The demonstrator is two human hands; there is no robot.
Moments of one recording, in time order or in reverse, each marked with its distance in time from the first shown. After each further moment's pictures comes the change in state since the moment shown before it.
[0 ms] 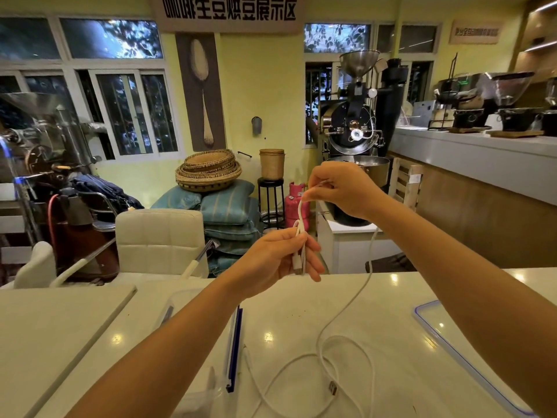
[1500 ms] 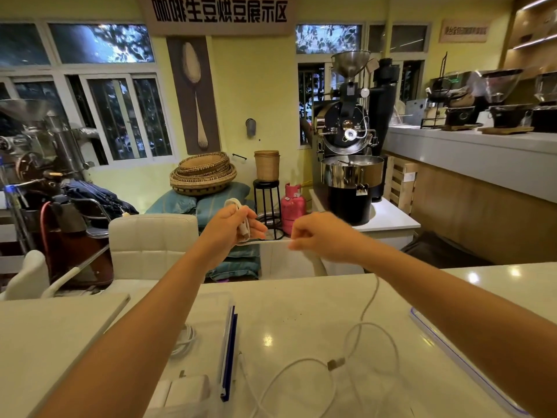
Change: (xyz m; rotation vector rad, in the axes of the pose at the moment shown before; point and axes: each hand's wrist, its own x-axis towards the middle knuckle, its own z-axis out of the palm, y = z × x) left_hand 0.026 0.006 -0.064 0.121 0.479 0.023; right_hand -0.030 -0.015 0.035 0.038 -0.391 0.241
